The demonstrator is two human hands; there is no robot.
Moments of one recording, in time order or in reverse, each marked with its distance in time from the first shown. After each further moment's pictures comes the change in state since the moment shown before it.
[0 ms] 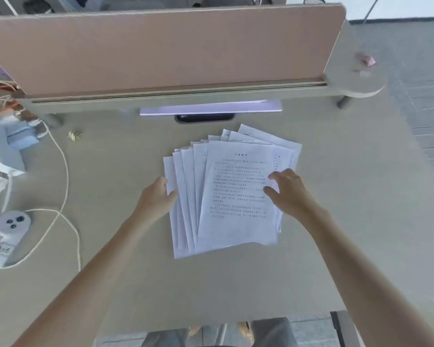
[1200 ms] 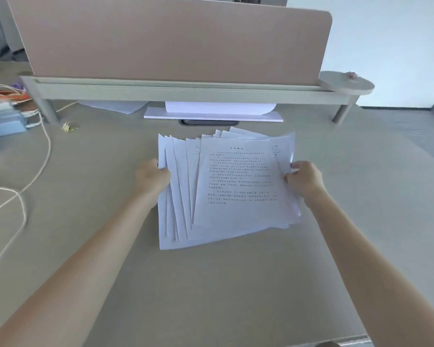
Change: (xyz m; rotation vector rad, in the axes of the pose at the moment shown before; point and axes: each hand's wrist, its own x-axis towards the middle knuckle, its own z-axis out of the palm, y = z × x) left_hand 0.047 -0.061 0.066 -0.547 0.372 0.070; right_hand 0.035 0.035 0.105 0.568 0.441 0.236
